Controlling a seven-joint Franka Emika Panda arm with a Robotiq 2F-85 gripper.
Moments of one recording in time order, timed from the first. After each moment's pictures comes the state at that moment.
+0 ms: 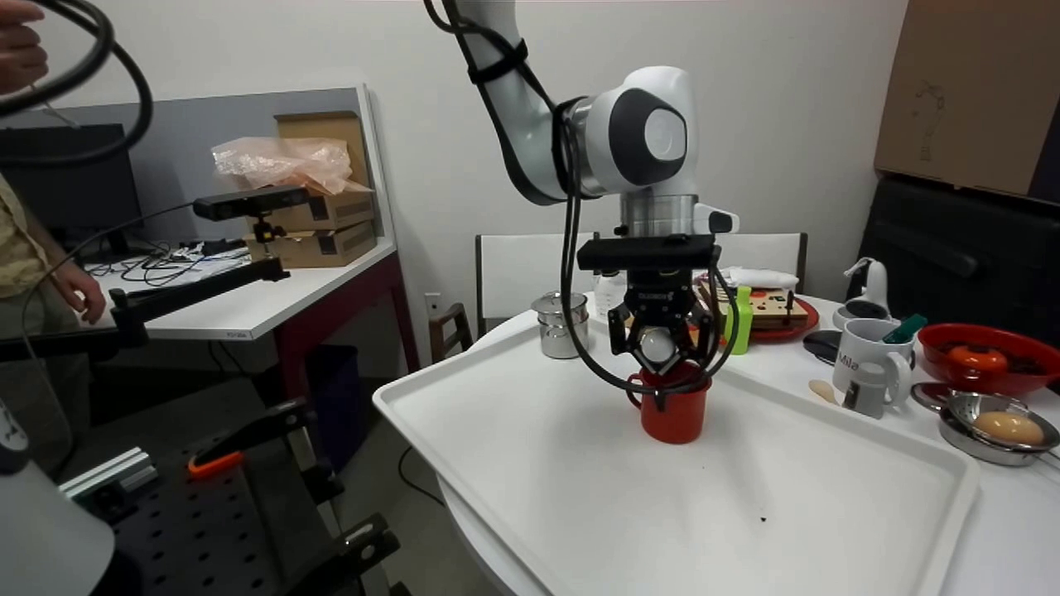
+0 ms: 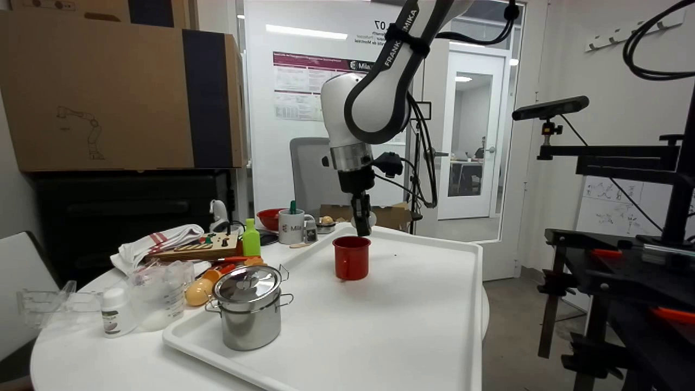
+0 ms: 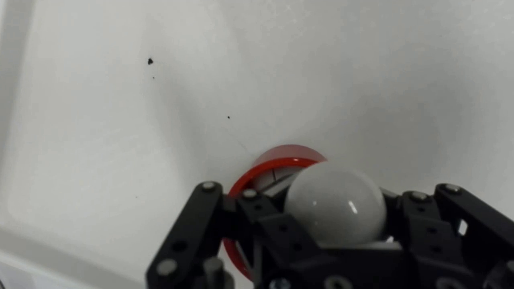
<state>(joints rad) -0.05 0.70 -0.09 -1.92 -0.25 2.50 -0.21</state>
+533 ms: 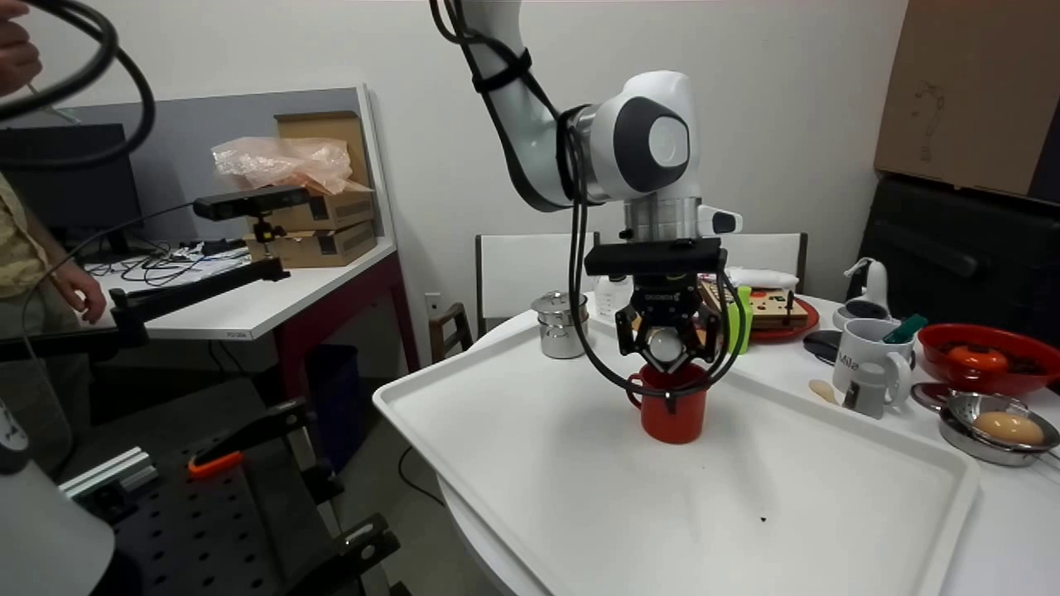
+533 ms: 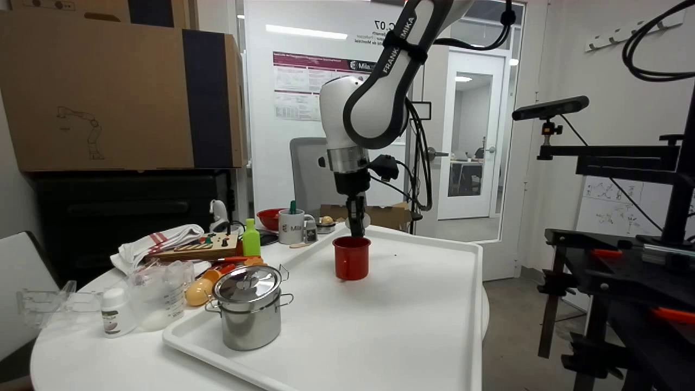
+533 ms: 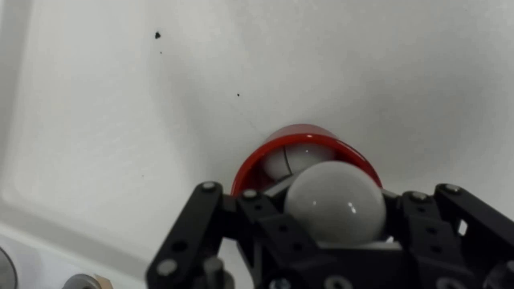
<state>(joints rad) -0.05 0.72 -0.09 -1.90 -0.26 2.55 -0.21</state>
